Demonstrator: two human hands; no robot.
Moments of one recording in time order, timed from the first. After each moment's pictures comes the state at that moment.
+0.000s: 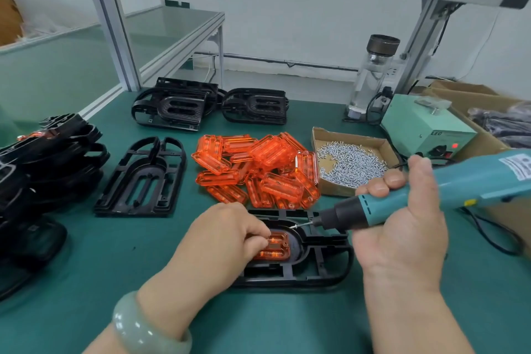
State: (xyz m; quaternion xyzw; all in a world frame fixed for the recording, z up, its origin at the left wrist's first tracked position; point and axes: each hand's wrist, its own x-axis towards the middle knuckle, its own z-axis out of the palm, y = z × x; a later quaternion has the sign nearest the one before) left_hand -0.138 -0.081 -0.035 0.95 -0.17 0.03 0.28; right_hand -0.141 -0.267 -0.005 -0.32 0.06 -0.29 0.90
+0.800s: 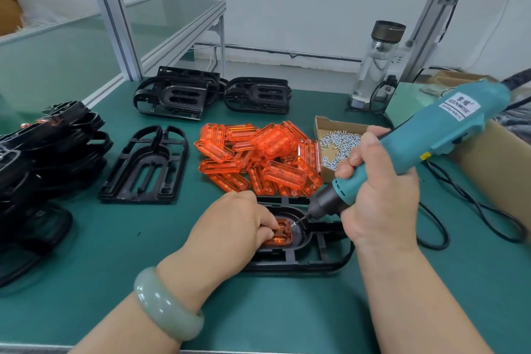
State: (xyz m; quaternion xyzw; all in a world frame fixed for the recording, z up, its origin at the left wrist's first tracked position) left_hand -0.130 -0.087 -0.046 0.95 -0.20 0.01 0.24; right_hand -0.118 -0.258 -0.008 -0.46 -0.01 -0.26 0.85
